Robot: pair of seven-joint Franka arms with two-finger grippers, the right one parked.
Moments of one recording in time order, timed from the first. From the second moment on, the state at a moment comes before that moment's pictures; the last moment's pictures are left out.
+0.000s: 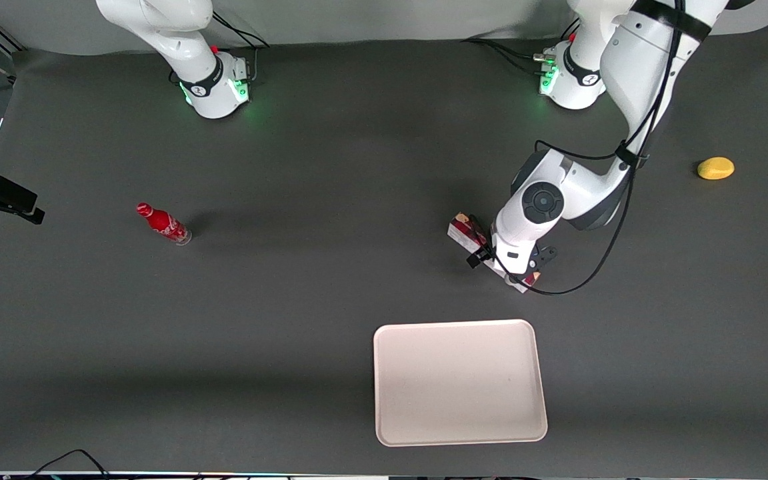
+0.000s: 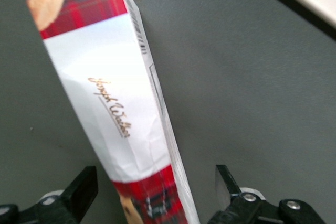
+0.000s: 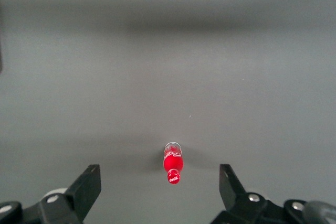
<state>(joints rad) -0.04 0.51 -0.45 -2.05 0.18 2.47 -1.18</state>
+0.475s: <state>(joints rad) -0.04 0.53 -0.45 -2.05 0.21 2.47 -1.19</state>
